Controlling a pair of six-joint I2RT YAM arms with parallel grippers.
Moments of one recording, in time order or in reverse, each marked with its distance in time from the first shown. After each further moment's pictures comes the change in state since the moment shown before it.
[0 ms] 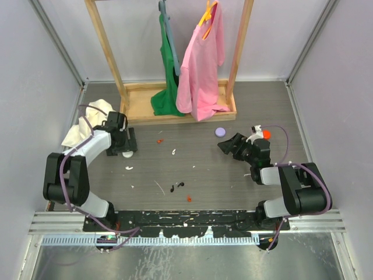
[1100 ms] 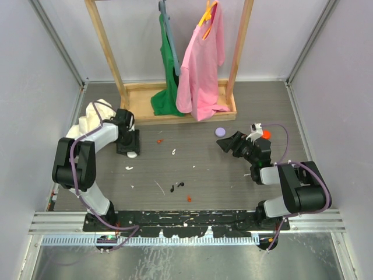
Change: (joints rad) left arm -0.025 0.206 0.117 -0.043 0.119 0.099; right arm 0.000 0.017 -0.010 0.148 -0.051 0.010
